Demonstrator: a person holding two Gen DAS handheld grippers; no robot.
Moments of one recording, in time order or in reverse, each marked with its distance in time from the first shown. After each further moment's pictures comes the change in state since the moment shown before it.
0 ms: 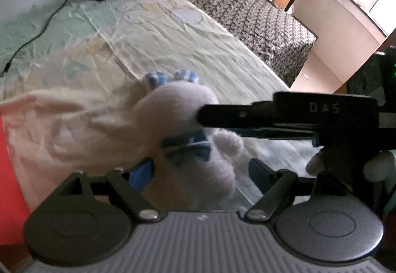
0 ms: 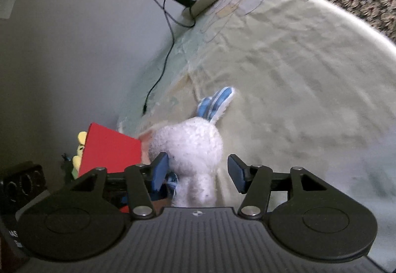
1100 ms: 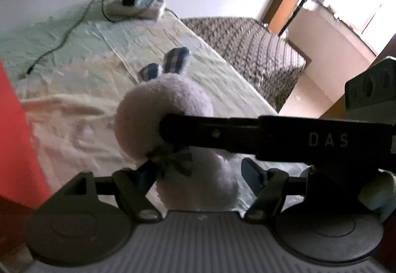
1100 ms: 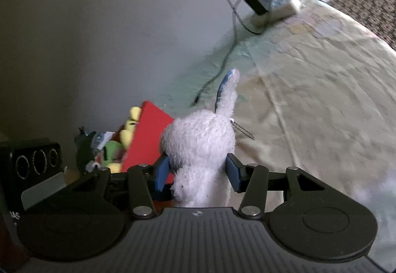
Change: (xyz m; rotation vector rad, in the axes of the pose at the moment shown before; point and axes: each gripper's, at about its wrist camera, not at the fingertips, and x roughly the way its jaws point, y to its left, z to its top) left arm -0.073 0.003 -0.026 -0.046 -0.144 -0.024; right arm -0.012 0.098 -0.030 -0.244 -0.043 0.074
